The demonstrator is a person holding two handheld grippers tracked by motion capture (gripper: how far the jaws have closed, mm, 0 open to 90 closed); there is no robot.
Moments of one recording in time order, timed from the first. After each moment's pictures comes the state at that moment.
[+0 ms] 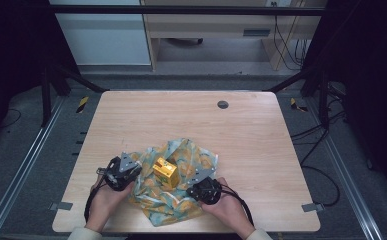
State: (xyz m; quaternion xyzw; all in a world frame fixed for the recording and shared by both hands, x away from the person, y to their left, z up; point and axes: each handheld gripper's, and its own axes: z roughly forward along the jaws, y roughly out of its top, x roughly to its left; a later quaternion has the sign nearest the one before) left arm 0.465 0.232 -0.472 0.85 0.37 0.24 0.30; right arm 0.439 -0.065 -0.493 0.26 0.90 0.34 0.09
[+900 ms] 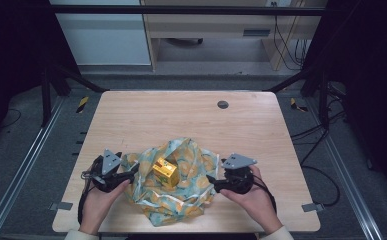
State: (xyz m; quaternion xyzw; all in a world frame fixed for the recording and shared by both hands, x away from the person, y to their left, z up) left arm 0.448 0.253 -0.446 0.76 0.41 0.31 0.40; right arm 0.446 -0.146 -0.441 0.33 0.82 0.41 0.20
